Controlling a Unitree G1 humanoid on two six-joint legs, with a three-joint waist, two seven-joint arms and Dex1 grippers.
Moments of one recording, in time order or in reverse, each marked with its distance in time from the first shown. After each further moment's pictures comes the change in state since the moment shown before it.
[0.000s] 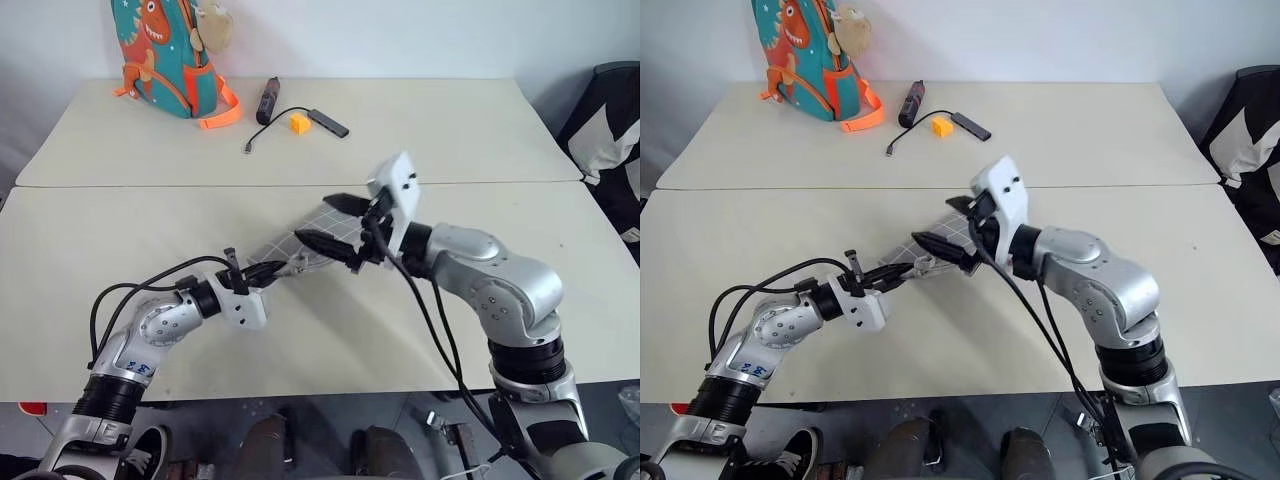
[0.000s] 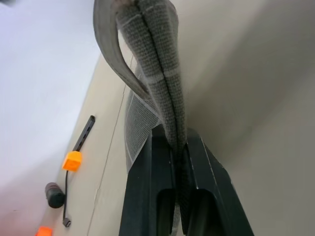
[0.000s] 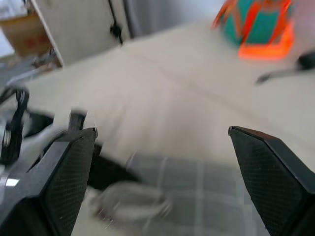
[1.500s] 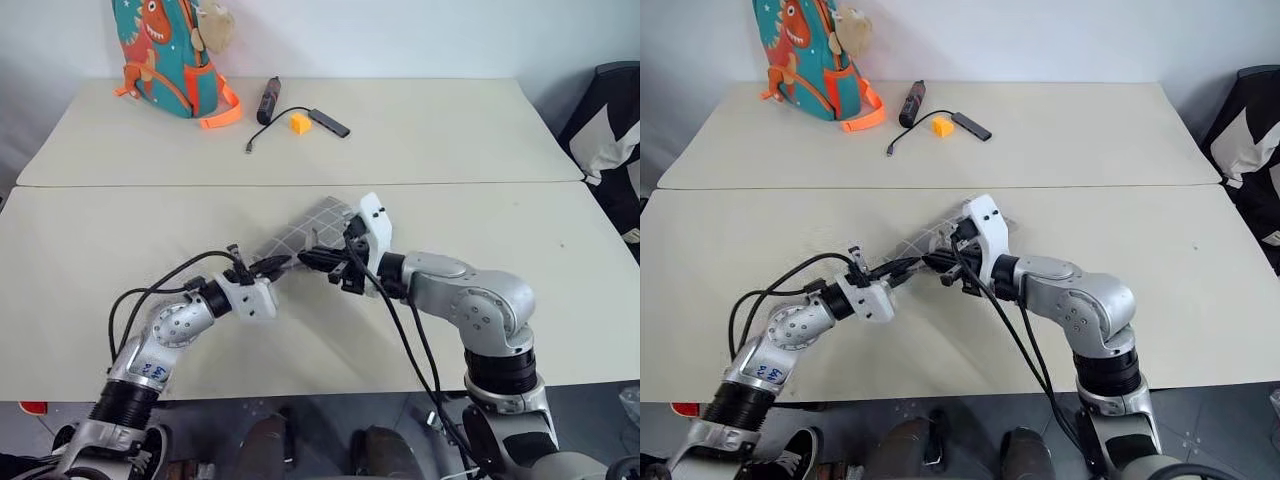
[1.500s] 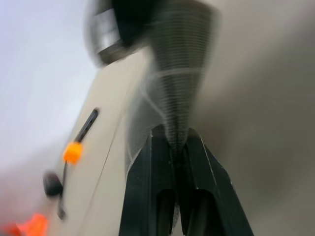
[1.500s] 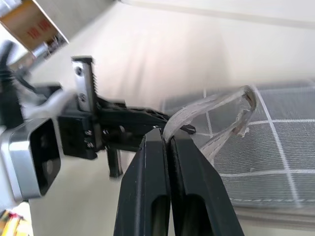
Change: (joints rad) left arm 0.037 -0.111 0.001 -0.075 -0.208 0.190 -0.010; right arm 0.051 0.127 -0.072 -0.009 0.056 0.185 -0.074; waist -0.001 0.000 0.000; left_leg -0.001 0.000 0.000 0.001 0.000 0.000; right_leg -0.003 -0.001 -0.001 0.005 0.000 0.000
